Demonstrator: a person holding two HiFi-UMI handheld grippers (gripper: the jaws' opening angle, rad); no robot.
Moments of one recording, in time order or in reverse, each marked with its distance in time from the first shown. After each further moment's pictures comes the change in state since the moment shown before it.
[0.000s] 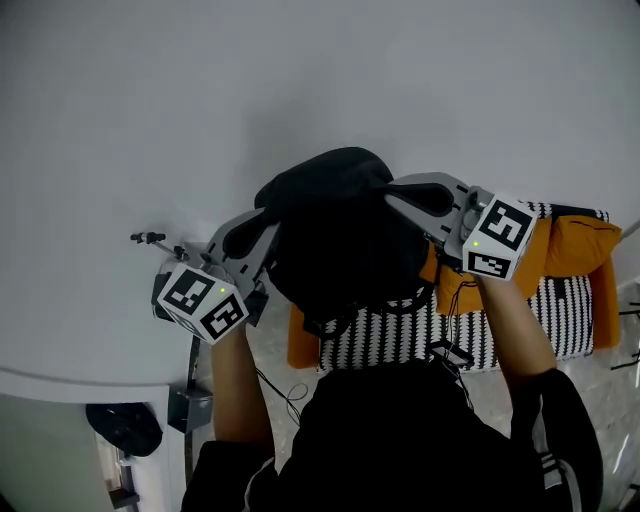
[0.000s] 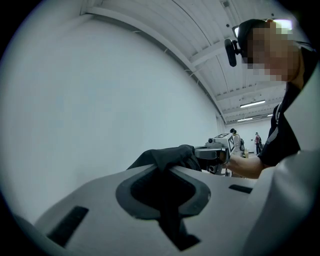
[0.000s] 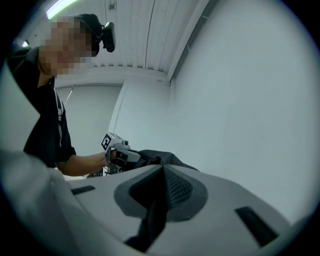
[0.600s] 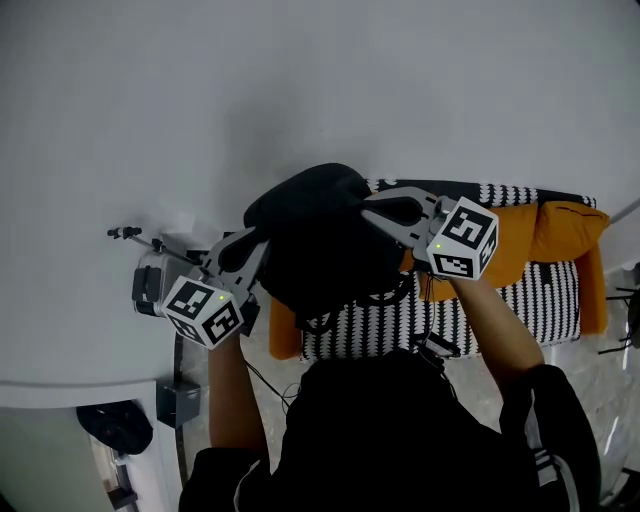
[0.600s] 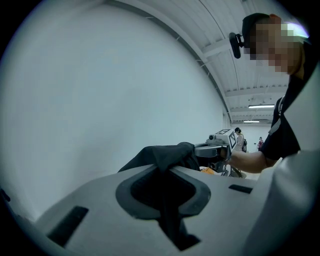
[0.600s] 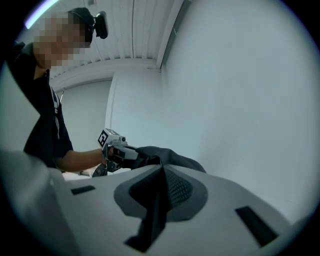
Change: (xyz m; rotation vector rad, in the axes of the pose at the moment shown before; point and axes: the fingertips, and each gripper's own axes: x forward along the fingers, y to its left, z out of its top) left arm 0.011 -0.001 -0.087 -0.110 0.121 0.029; right arm -0.001 -0.005 -0.089 0.136 0.131 0.002
